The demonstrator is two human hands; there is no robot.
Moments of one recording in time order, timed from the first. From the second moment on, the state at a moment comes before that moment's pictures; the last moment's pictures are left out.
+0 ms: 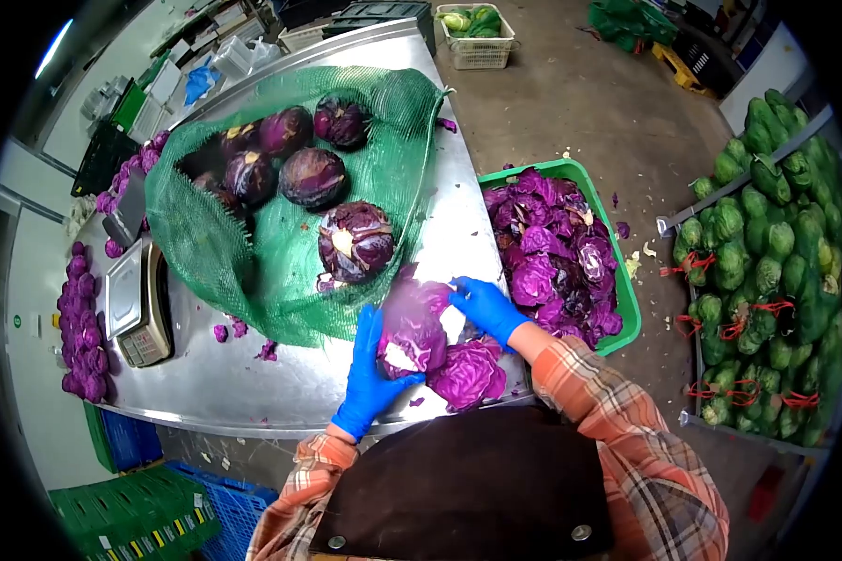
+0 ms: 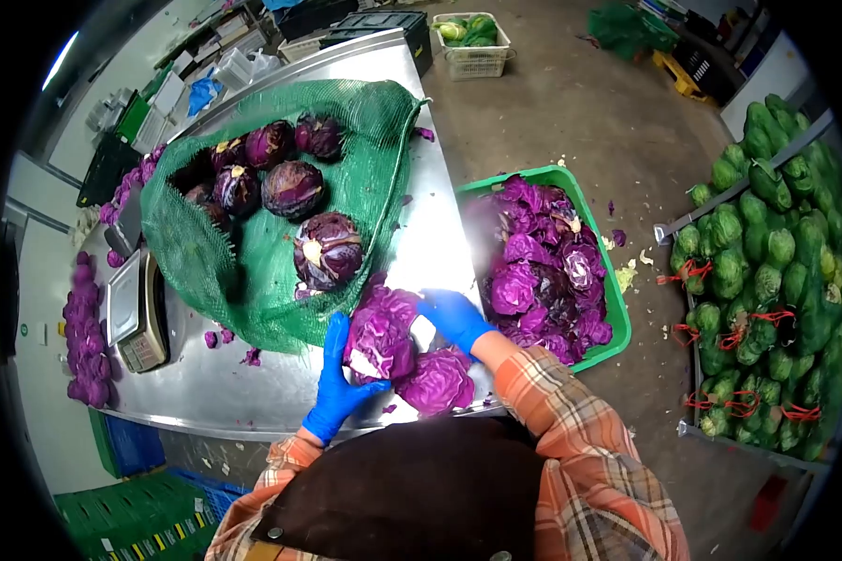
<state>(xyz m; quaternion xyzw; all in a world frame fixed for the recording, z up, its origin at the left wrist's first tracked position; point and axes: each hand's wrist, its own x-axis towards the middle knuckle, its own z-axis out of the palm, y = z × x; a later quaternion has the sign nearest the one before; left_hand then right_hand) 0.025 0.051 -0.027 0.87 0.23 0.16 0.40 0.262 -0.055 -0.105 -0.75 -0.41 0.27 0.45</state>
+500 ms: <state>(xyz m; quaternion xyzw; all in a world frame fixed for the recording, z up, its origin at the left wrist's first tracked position) 0.062 0.075 -0.004 0.88 0.18 0.06 0.43 0.270 -0.138 0.027 -0.73 -0.62 0.23 0.18</state>
